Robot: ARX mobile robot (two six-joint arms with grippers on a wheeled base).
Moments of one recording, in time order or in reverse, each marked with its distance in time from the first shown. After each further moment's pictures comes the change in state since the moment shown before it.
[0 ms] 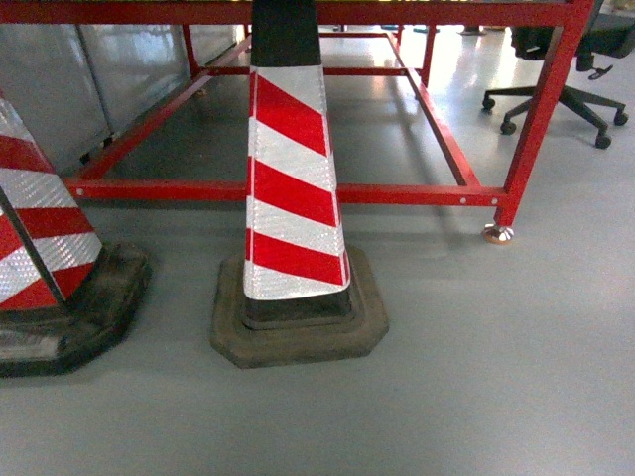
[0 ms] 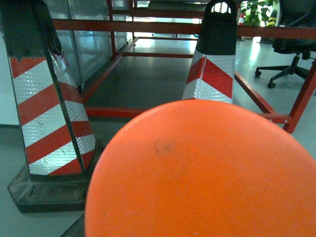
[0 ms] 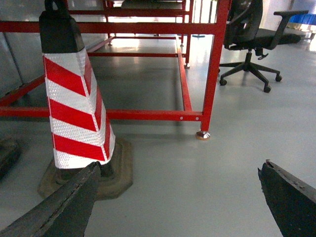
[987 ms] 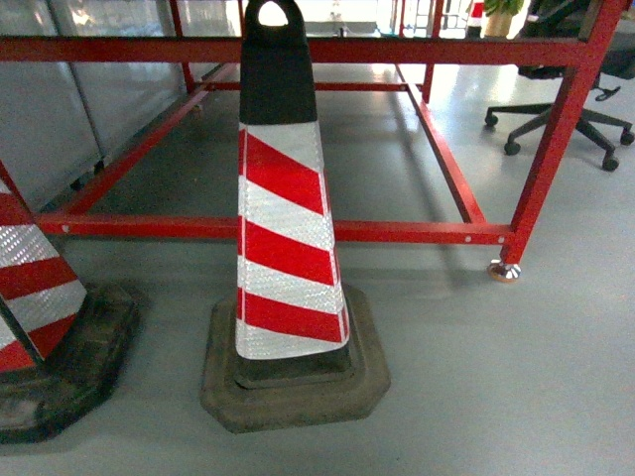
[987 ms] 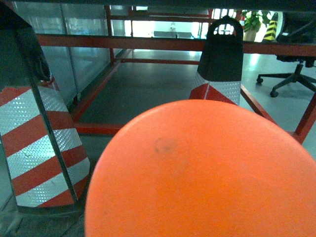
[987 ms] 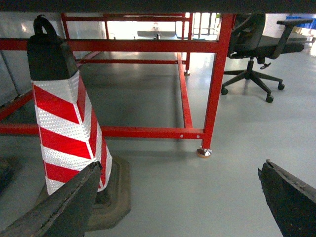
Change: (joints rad) left arm 0.000 0.000 0.000 0.000 -0.002 0.000; right arm 0.000 0.000 0.000 0.002 0.000 0.000
